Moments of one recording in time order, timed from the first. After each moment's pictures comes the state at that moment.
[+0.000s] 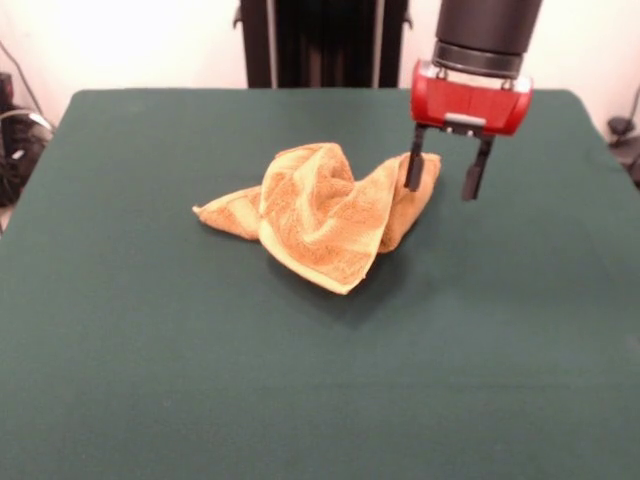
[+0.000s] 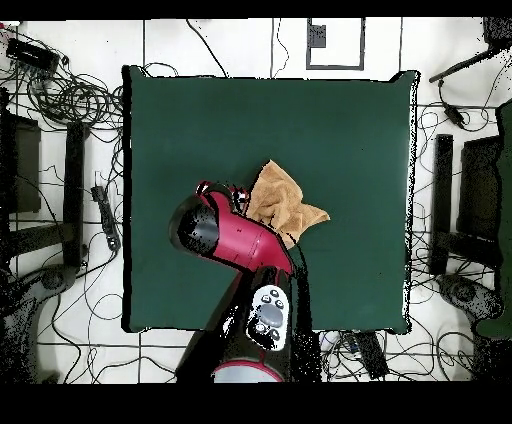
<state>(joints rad) 0.15 -0.54 -0.22 1.75 0.40 0.11 1.57</state>
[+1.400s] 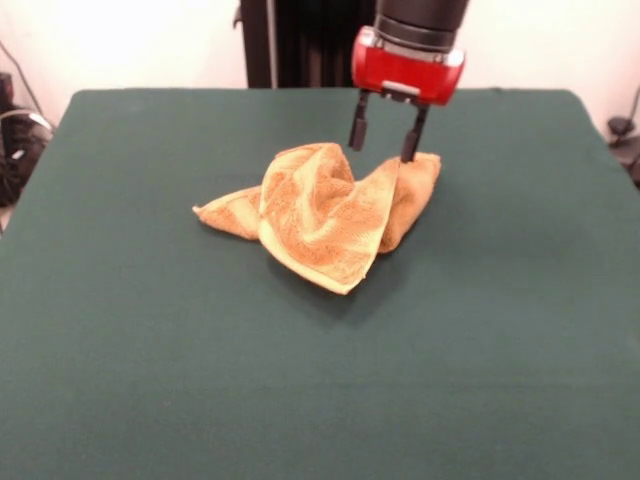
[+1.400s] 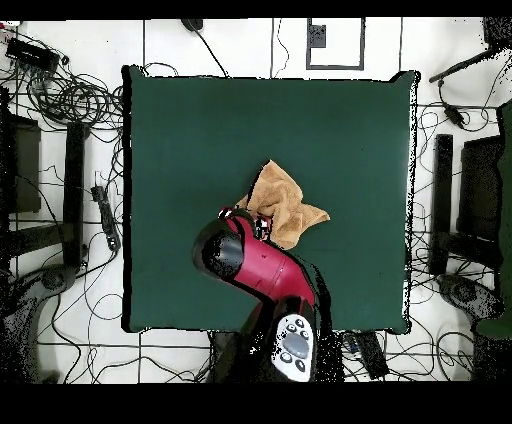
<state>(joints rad) 0.11 -0.59 -0.26 1.89 0.40 0.12 1.57</state>
